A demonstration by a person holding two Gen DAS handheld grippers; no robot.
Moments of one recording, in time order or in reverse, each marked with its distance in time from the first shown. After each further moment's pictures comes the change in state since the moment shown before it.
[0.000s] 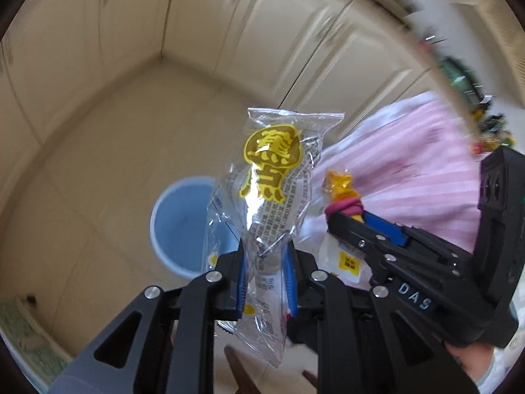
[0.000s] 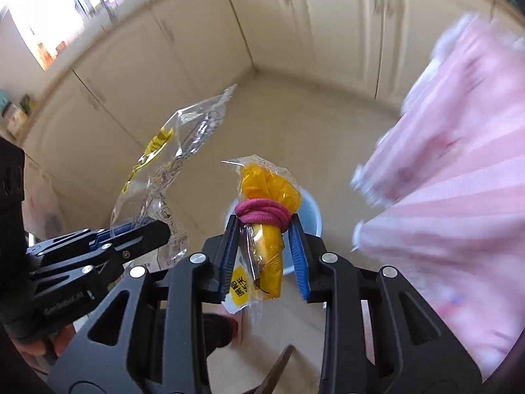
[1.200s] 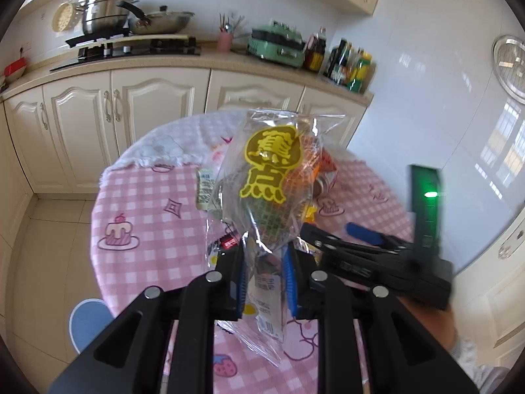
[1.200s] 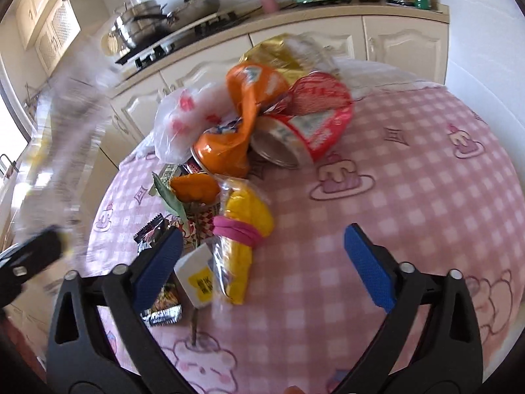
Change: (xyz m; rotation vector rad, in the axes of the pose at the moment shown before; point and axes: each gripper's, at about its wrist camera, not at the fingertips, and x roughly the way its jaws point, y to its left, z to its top) left arm -0.101 -0.386 -0.045 0.606 -0.188 -0.322; right arm -0.299 -0.296 -0.101 0.512 -0.396 -0.297
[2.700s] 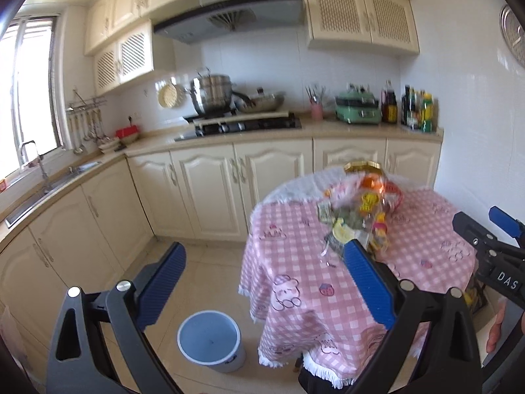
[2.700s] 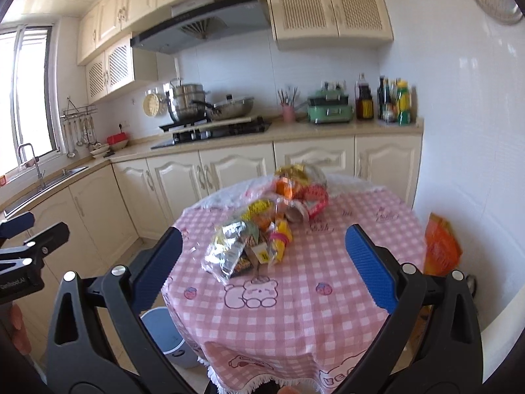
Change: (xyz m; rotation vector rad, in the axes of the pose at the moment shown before) left arm -0.184 -0.041 -0.088 0.078 -0.280 0.539; right arm -0.219 0.047 -0.102 -0.140 -0.447 -0.010
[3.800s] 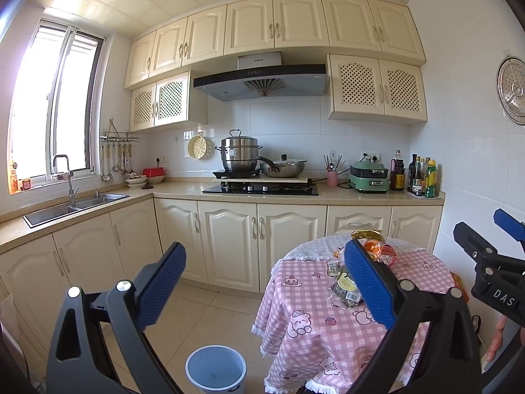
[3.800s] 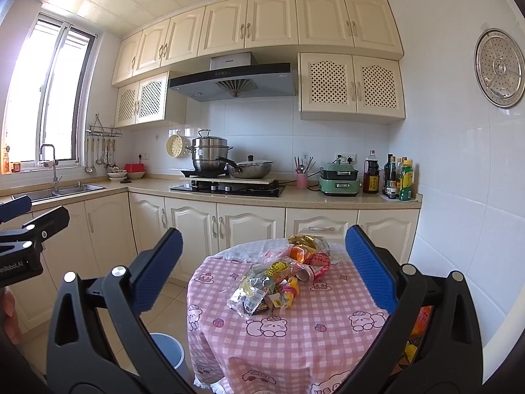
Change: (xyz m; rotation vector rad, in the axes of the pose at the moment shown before) left arm -0.145 0.039 0.001 -0.110 -0.301 0.069; right arm -0.129 0.067 0.018 -0.178 -0.305 0.014
